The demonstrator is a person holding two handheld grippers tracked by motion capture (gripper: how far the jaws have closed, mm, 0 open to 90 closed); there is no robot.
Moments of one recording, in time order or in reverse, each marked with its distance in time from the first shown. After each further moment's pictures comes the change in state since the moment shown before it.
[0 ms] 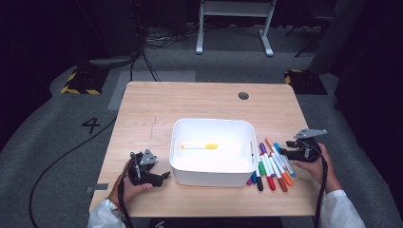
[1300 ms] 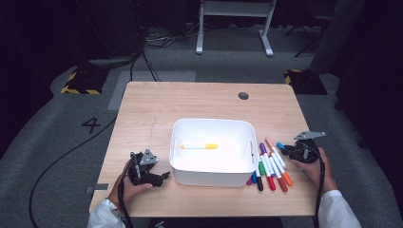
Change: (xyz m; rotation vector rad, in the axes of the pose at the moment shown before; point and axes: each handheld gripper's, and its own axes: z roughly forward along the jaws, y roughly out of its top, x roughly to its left) left arm 0.000 0.000 0.000 0.001 0.000 0.001; right arm -0.012 -0.017 0.018 0.014 -0.013 0.056
